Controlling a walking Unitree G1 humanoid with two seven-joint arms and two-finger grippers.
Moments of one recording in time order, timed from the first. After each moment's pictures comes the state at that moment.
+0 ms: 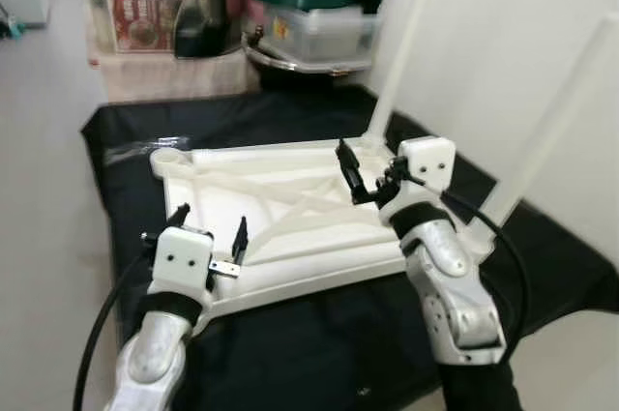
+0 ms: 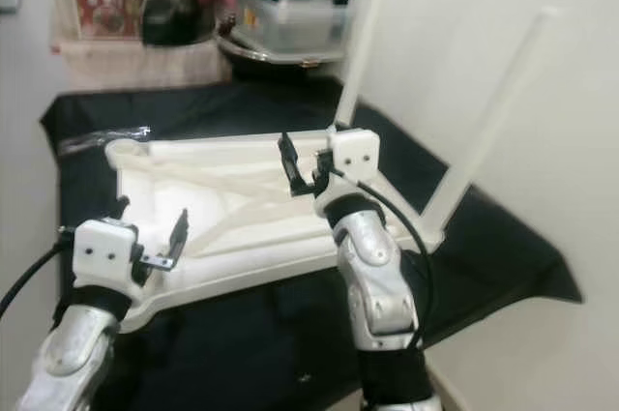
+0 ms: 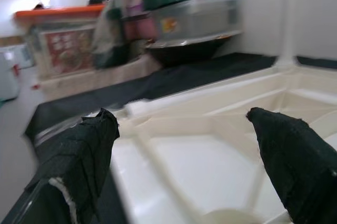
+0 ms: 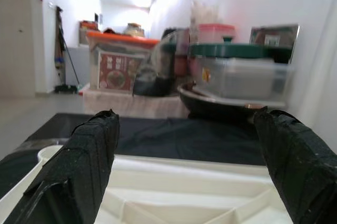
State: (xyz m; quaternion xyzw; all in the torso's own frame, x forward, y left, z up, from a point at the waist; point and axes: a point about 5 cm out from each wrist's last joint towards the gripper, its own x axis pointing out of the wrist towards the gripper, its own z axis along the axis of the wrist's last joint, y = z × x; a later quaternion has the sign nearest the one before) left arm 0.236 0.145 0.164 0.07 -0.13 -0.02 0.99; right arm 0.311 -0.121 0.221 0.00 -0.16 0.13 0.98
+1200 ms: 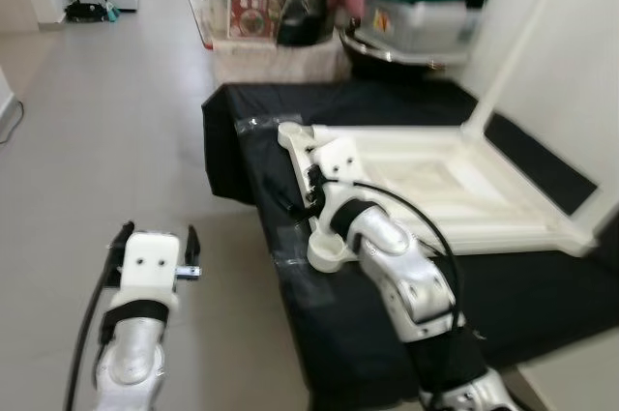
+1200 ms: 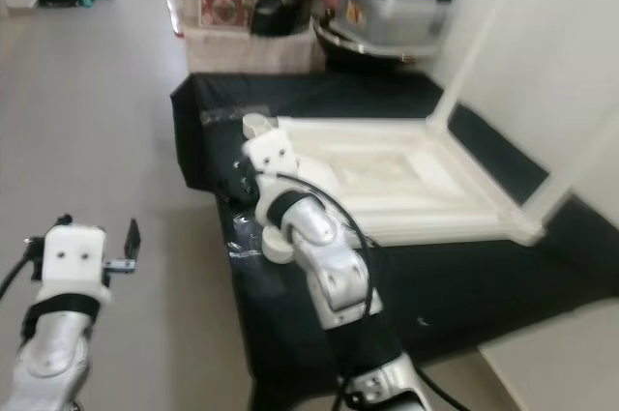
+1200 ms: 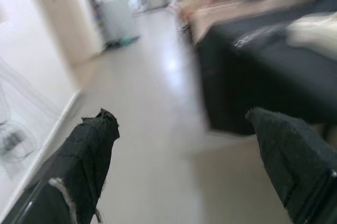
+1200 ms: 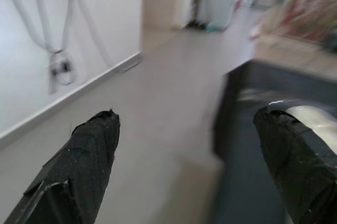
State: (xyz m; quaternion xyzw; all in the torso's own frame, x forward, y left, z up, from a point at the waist) left arm 0.235 0.180 0.146 0.13 -0.05 0.12 0.98; right arm 0.331 -0.057 0.200 -0.02 -0.02 0.28 0.96
